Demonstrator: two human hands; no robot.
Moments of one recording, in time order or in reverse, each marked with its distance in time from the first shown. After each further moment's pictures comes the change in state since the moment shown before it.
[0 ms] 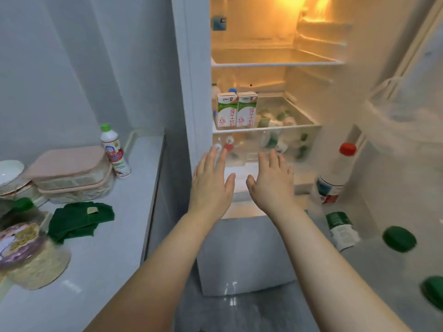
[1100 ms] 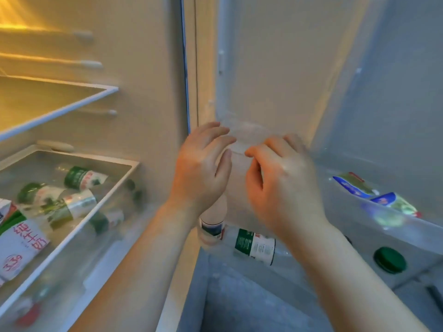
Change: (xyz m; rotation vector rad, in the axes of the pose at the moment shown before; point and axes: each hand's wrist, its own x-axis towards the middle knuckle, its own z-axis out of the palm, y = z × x) left_hand 0.207 0.199 0.108 -0.971 -0.077 1.233; right_hand 0.044 0.078 -0.115 -0.497 0.840 0.554
